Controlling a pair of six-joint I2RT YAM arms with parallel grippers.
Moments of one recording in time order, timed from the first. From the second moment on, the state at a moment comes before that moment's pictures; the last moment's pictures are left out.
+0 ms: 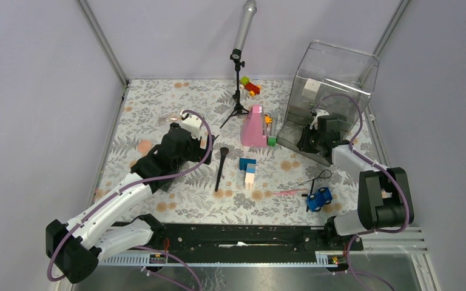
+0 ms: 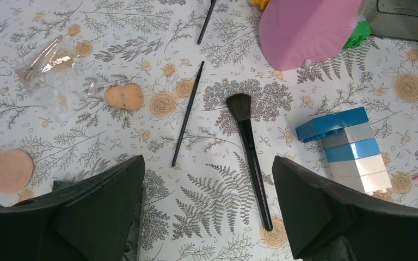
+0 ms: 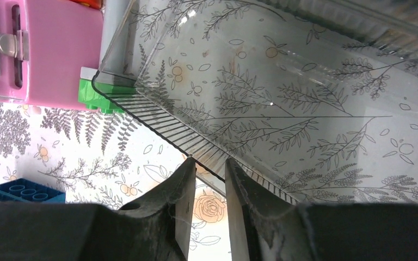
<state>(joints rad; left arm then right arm) -0.65 0.97 0.82 -0.36 -0.26 -0.14 0.12 1.45 0.74 -0.08 -0.14 0.24</state>
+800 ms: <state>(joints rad) -0.65 0.97 0.82 -0.36 -0.24 -0.14 0.12 1.36 0.74 -0.25 -0.20 0.20</state>
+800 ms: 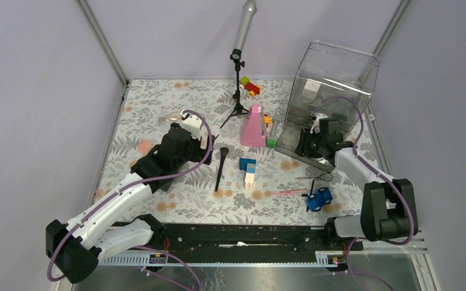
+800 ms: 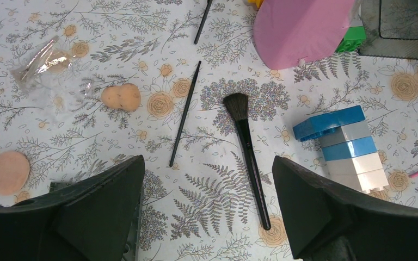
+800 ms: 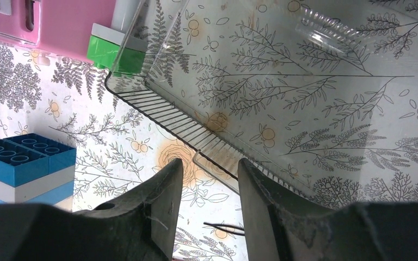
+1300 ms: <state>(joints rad) -0.65 0.97 0.82 -0.36 -0.24 -0.14 0.12 1.37 0.74 -0.25 -0.20 0.21</state>
